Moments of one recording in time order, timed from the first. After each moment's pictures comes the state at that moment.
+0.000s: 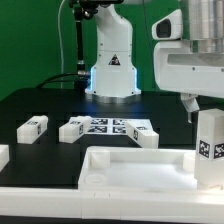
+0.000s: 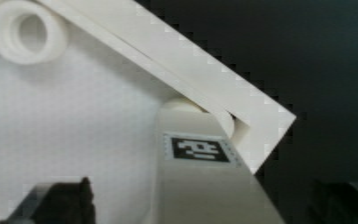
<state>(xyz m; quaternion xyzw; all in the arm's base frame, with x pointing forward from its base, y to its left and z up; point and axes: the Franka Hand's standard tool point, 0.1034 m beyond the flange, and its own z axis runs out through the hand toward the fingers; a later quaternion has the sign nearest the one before) 0.652 0.102 0.113 -0.90 0.43 0.01 0.07</state>
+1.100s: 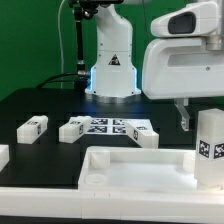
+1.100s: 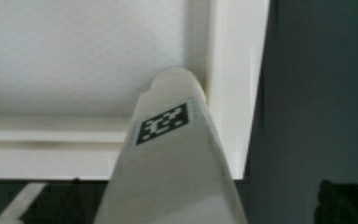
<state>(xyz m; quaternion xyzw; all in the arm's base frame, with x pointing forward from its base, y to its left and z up) 0.658 0.101 0.114 -1.00 -0.02 -0.03 0.03</state>
